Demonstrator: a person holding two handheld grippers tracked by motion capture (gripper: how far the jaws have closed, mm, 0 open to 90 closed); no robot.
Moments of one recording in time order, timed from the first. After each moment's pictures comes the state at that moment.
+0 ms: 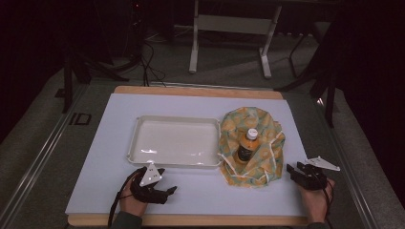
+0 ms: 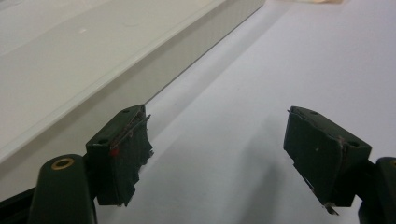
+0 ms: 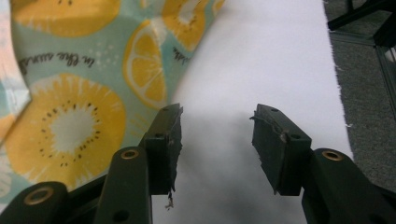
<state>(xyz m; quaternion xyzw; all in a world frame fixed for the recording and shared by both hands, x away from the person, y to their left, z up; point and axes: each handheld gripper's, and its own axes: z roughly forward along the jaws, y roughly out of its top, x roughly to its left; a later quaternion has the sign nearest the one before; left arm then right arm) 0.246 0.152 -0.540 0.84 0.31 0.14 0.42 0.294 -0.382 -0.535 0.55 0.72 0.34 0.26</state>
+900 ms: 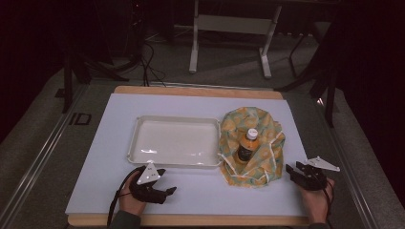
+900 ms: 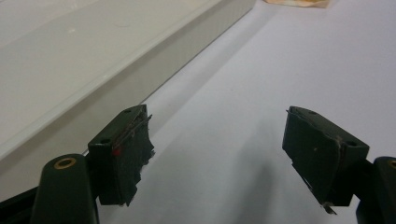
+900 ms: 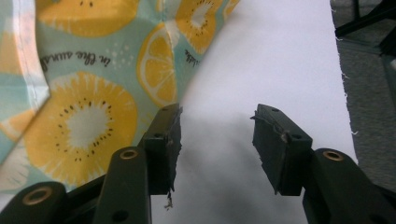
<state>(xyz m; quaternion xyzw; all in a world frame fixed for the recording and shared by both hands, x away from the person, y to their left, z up) 0.247 0.154 -0.541 0.85 0.29 0.13 0.42 0.292 -0.382 -0.533 0.54 0.73 0.34 0.26</state>
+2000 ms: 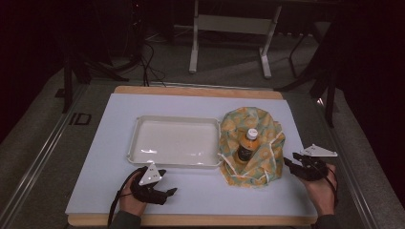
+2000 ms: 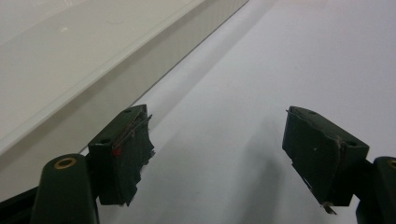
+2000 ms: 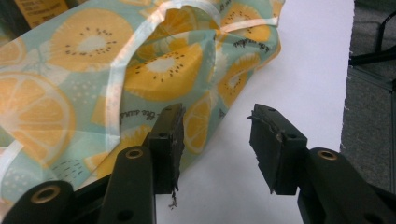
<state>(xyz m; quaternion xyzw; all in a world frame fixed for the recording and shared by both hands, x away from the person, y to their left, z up) 0.247 0.152 -0.541 0.86 0.29 0.13 0.41 0.307 -0.364 -0.485 0.46 0.79 0.32 0.26</state>
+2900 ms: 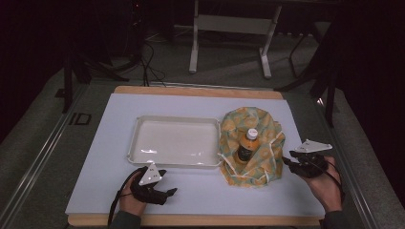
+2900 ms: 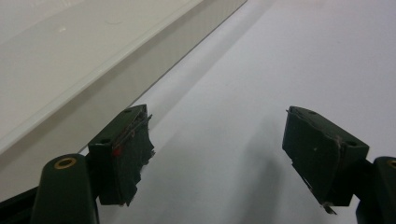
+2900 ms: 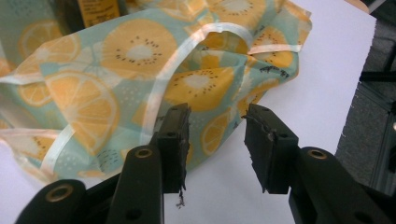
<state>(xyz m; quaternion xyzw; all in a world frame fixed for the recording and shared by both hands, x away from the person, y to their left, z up) 0.247 0.152 -0.541 0.86 0.28 0.13 0.41 0.308 -0.348 -0.455 0.39 0.85 0.27 0.25</state>
